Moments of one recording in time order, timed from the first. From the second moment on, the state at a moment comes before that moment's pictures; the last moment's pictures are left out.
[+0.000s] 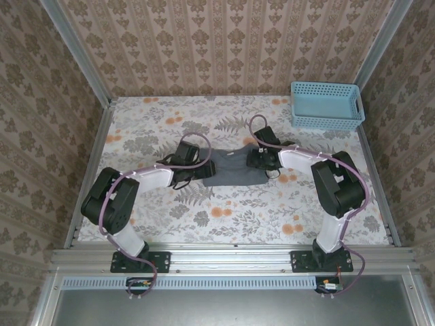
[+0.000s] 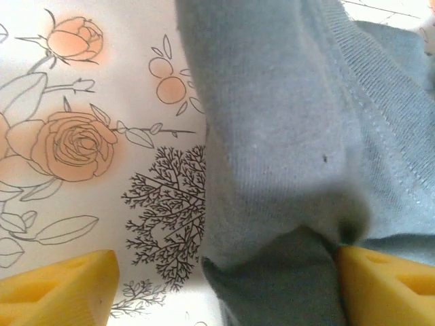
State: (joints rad) left arm -0.57 1.66 0.83 -0.09 0.12 -0.58; right arm 0.39 1.83 1.10 -0.34 -0.01 0.56
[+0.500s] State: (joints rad) left arm -0.62 1.53 0.94 -0.16 0.07 -0.51; right arm 0.39 1.69 1.12 -0.39 0.00 0.50
